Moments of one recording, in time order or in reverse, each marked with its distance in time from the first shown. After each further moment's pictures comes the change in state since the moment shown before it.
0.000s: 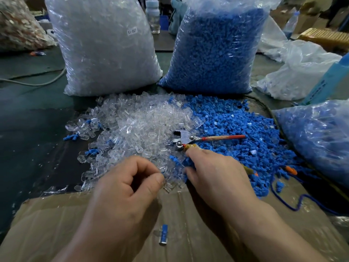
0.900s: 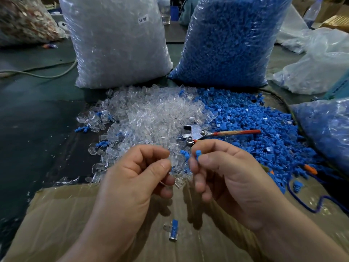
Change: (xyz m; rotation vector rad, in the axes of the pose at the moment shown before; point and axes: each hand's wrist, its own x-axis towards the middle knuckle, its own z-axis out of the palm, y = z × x) left_hand 0.007 -0.009 0.007 -0.573 -0.011 -0.224; right_hand -0.010 -0.014 -0.019 1.929 -0.284 0.368
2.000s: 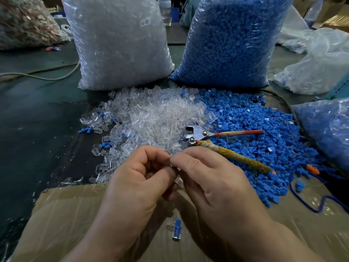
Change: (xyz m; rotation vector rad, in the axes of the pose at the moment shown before) left_hand 0.000 0.002 0.002 0.017 -0.039 0.052; right_hand -0.005 0.020 0.003 -1.375 0.013 -0.810
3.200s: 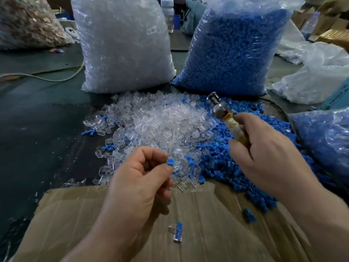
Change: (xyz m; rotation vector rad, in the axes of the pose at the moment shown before) left_hand 0.002 -0.013 -0.009 -0.223 -0.010 -0.177; right_hand 0.026 0.039 -0.064 -0.425 -0.050 0.291
